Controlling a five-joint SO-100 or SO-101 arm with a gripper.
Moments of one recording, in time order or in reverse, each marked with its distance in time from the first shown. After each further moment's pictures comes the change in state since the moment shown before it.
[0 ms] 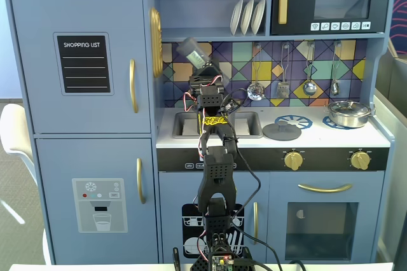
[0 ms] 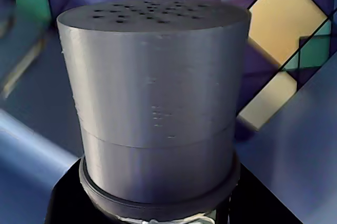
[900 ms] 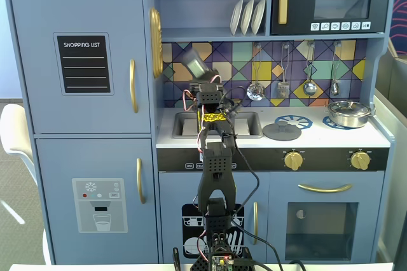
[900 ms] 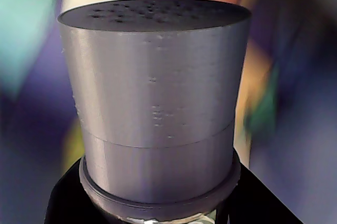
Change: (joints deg) arm 0.4 -7.6 -7.3 13.0 3.9
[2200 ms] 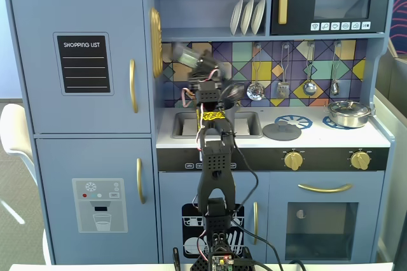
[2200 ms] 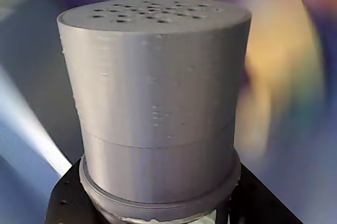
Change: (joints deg) arm 4.1 -2.6 -4.5 -12.8 -40.2
